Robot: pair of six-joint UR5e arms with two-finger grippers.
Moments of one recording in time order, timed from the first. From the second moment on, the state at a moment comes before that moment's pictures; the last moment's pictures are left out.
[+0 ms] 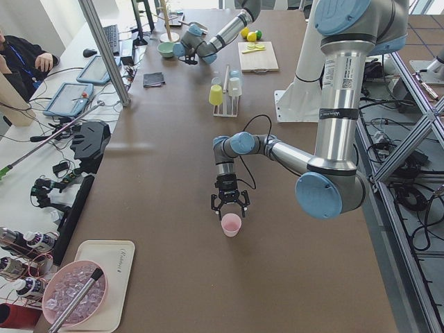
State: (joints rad) left arm -0.66 -1.63 -1.73 -0.98 -1.51 0.49; right arm 0.82 -0.68 0.82 -2.20 1.58 -0.67
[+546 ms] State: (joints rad) left arm -0.65 -1.63 -1.67 -1.05 -1.52 0.49; right arm 0.82 -0.69 0.82 -2.19 1.56 -0.68
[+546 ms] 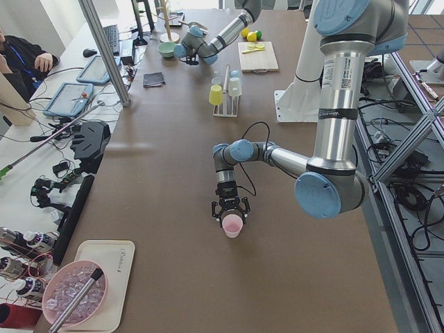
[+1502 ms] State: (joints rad) left arm -0.65 -1.56 -1.66 -1.15 -1.52 0.48; right arm 0.85 -0.74 0.93 -2.20 1.55 -0.71
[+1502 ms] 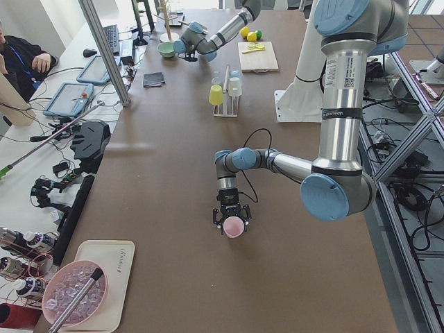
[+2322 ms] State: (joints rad) left arm -0.68 -1.47 -1.79 -1.20 -1.52 0.52; right arm 0.99 -0.79 1.20 -1.97 1.92 -0.65
